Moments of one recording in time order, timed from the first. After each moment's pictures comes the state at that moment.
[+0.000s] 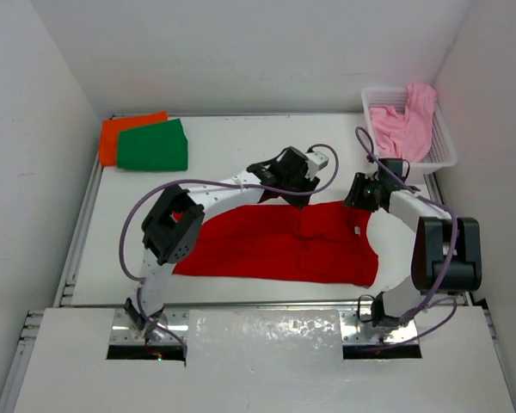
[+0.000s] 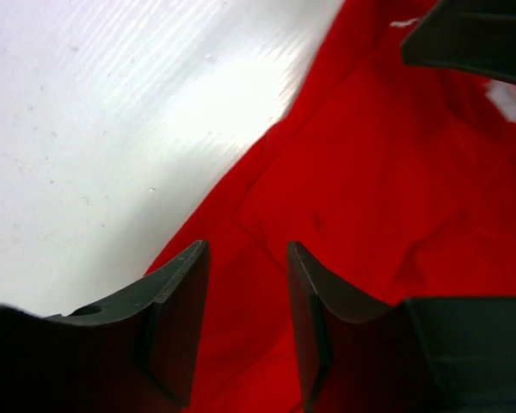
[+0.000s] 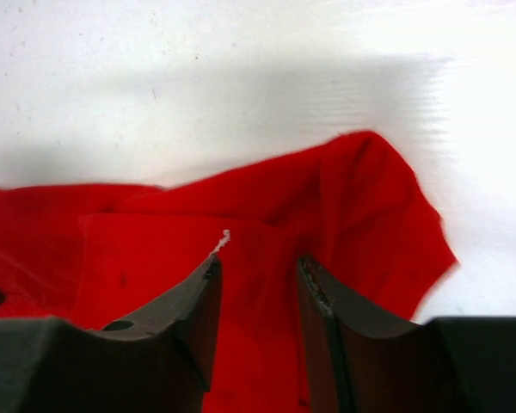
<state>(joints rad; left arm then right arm) -0.81 2.11 1.66 -0.36 0.08 -0.08 -0.07 1.59 0.81 -0.16 -0.28 0.21</state>
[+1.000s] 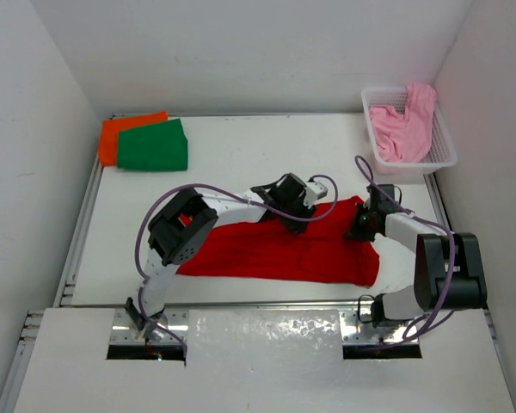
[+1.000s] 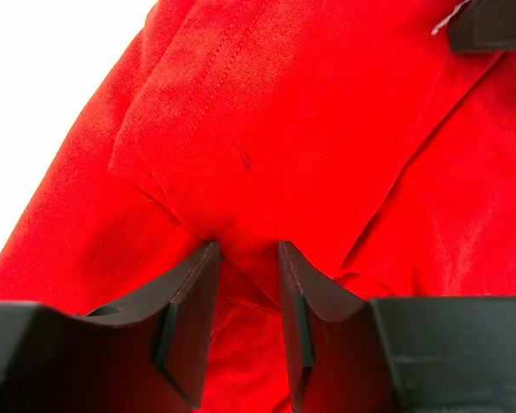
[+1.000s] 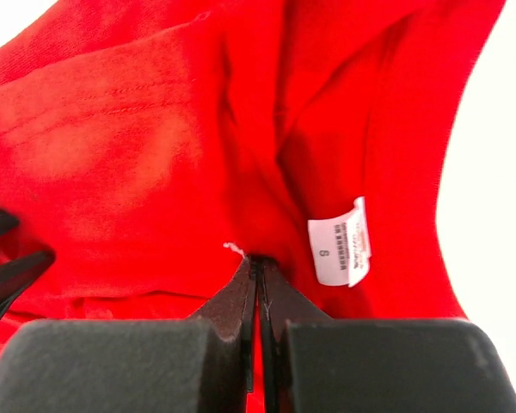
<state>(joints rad) -0.85 2.12 1.43 -0.19 0.20 -0.05 -0.02 1.45 0.56 -0.22 -0.18 0.39</state>
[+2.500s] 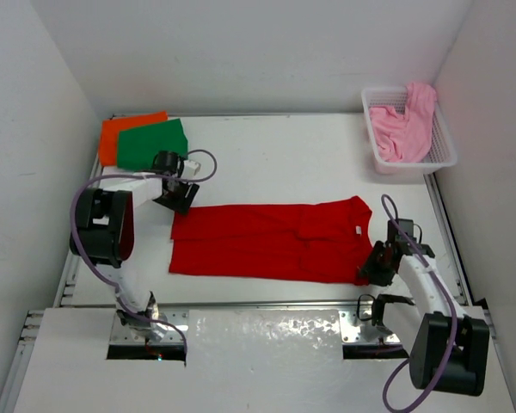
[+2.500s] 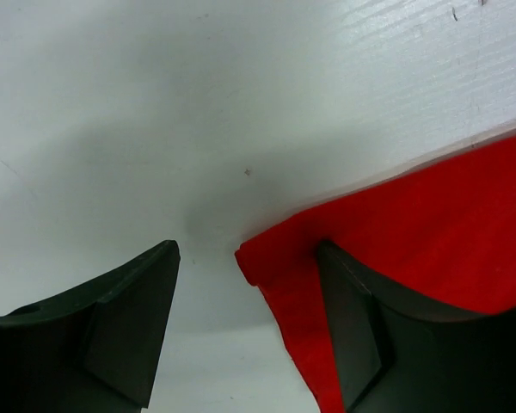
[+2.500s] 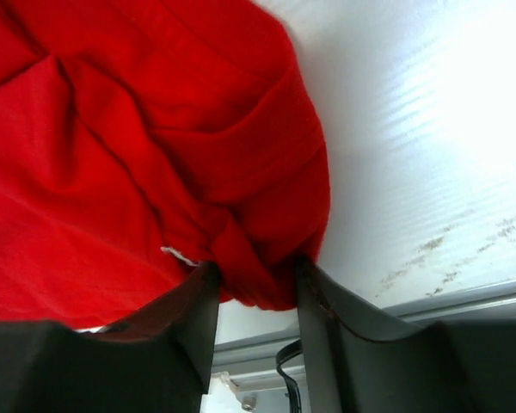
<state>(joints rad) -0.09 1.78 1.06 -0.45 -0.01 0.32 -0.15 0.95 0.33 -0.69 -0.09 0.45</state>
